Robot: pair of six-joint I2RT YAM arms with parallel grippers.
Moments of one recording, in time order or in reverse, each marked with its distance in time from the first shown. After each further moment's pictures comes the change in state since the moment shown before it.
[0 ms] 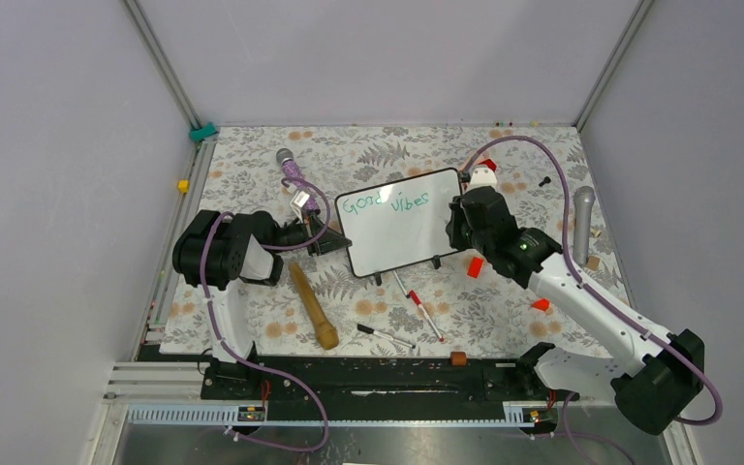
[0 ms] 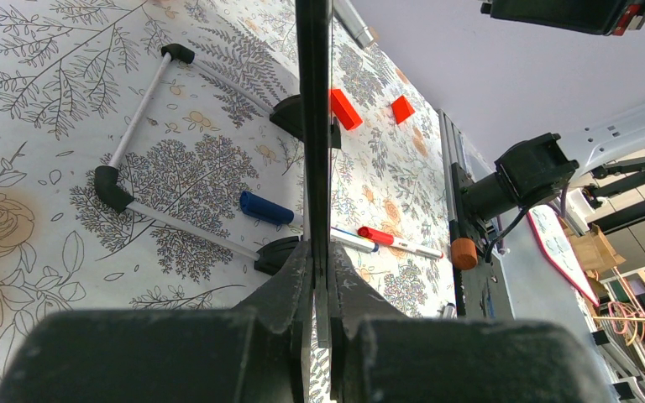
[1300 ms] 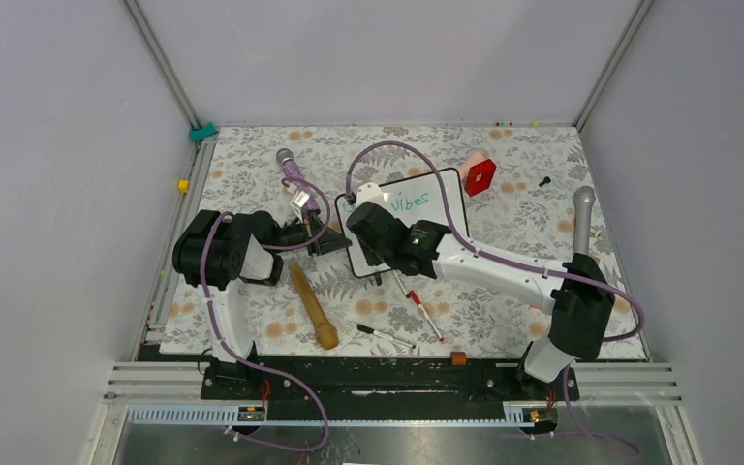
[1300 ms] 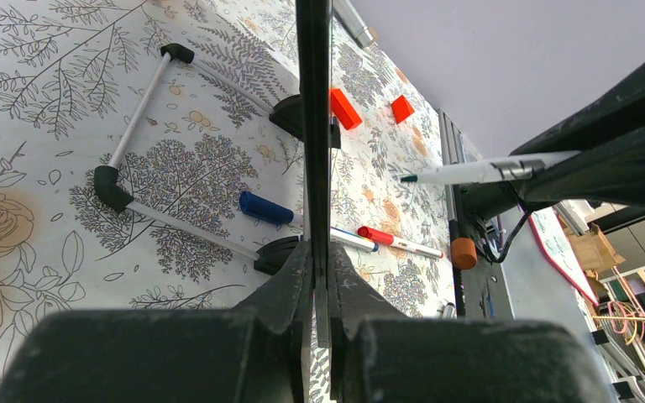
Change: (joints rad) left arm 0.000 0.000 0.001 0.000 0.002 0.000; right arm 0.409 0.515 0.399 -0.052 0.126 0.001
